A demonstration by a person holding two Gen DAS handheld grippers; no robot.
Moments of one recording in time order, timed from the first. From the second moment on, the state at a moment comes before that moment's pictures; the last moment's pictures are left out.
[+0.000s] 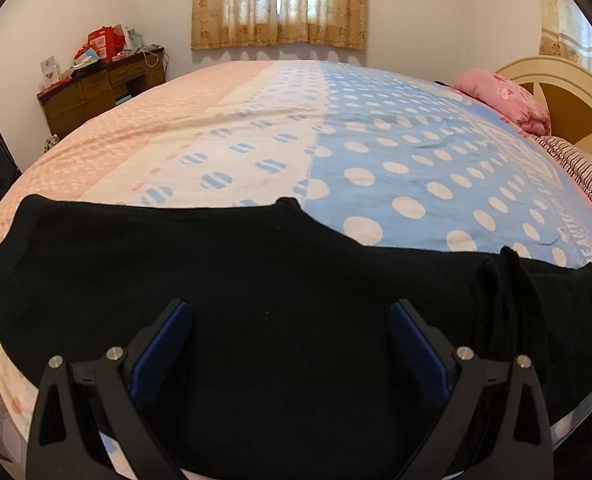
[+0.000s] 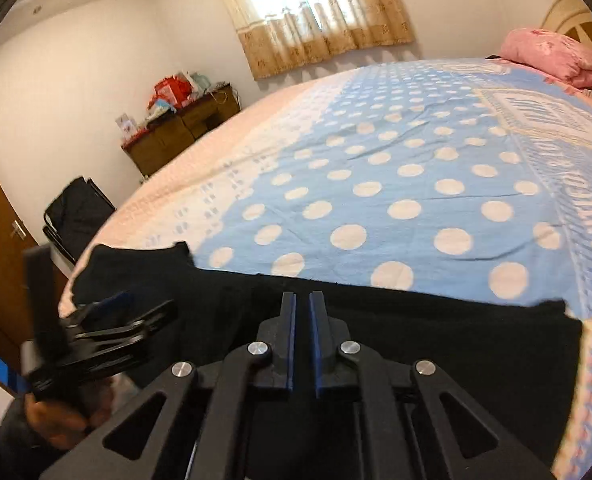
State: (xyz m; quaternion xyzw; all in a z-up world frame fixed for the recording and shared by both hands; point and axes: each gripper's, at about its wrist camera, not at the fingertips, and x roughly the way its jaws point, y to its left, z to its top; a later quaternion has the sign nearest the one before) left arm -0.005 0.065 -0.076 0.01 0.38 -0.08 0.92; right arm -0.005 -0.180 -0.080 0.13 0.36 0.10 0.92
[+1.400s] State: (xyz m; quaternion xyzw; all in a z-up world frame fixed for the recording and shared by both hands) left arm -0.008 0.230 -0.057 -0.12 0.32 0.16 0.93; right arm -0.055 -0.105 -0.063 0.13 0.35 0.22 0.90
